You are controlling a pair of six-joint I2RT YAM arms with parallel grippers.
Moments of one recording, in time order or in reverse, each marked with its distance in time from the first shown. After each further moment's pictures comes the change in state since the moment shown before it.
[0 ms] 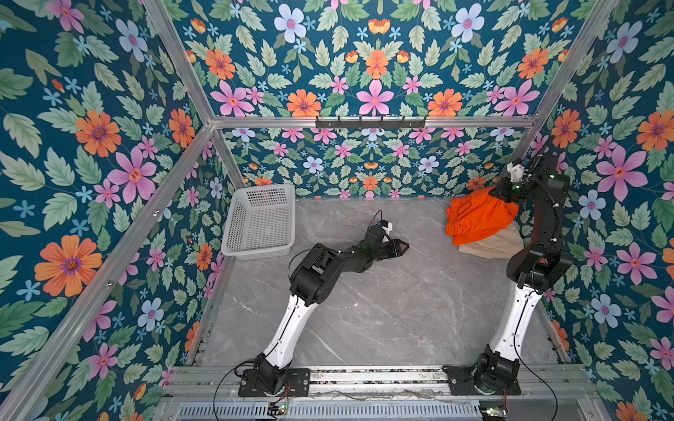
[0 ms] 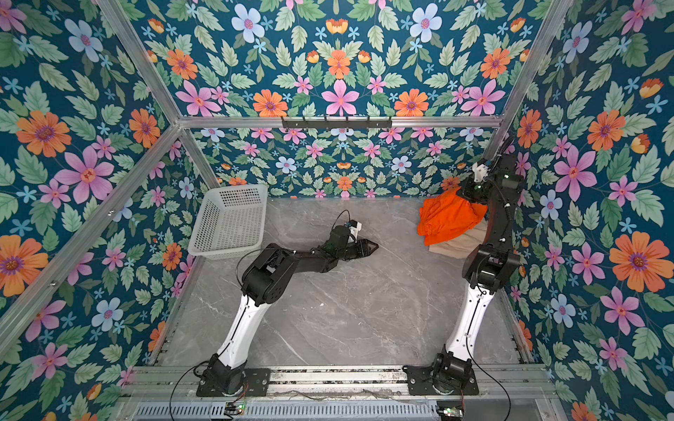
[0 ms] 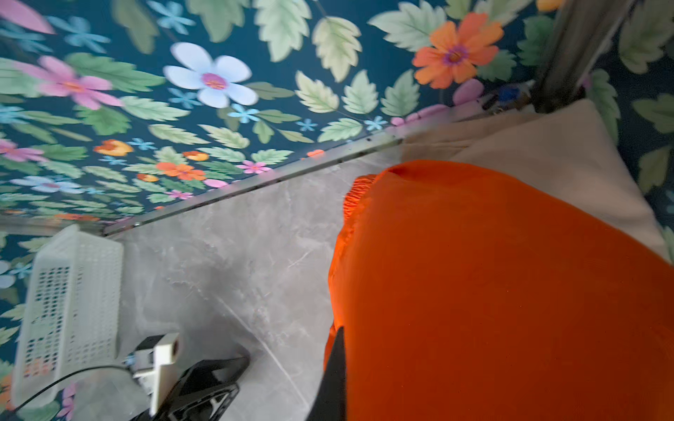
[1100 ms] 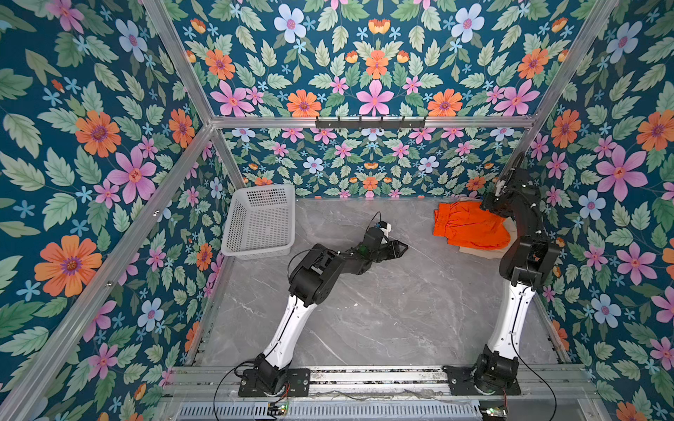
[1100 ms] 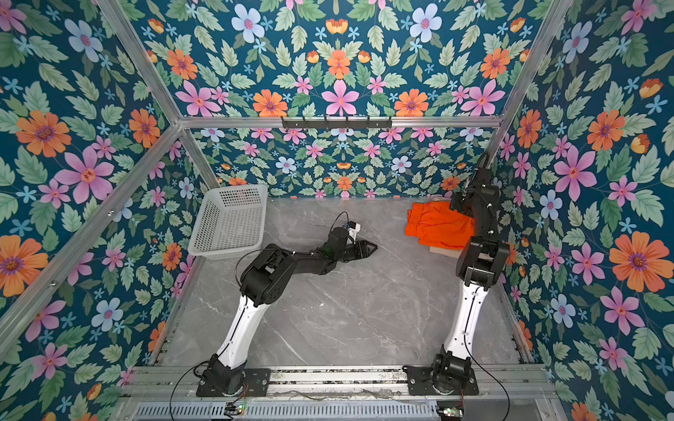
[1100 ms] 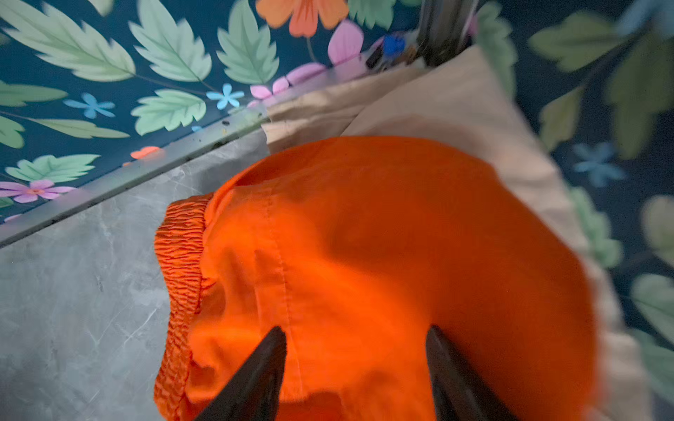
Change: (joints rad) left arm 0.001 -0.019 -0.053 0.042 -0.003 0.003; right arm 0.071 0.070 -0.203 0.201 0.352 0.056
